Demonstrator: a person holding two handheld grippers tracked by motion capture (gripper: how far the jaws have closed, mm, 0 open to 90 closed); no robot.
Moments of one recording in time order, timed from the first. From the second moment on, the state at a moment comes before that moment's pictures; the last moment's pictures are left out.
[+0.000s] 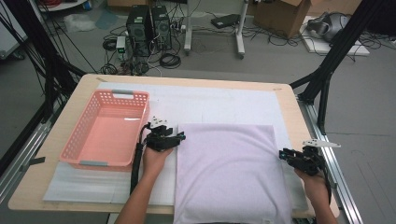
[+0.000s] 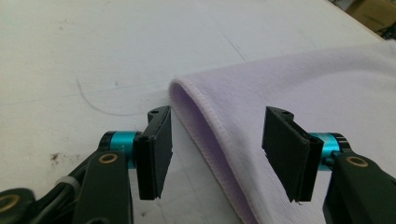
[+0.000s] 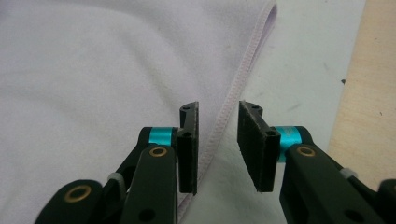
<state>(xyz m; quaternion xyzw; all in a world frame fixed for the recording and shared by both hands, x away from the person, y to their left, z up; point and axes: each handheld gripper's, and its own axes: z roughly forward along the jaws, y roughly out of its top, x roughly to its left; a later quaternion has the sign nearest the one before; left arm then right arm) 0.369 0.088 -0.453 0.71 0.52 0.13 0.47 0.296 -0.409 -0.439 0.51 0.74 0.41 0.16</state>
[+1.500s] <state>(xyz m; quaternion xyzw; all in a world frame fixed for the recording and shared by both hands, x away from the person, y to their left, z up) 0.396 0.080 -0.445 0.70 0.51 0.14 0.48 0.373 -0.386 -0.441 0.50 0.74 0.41 0.18</state>
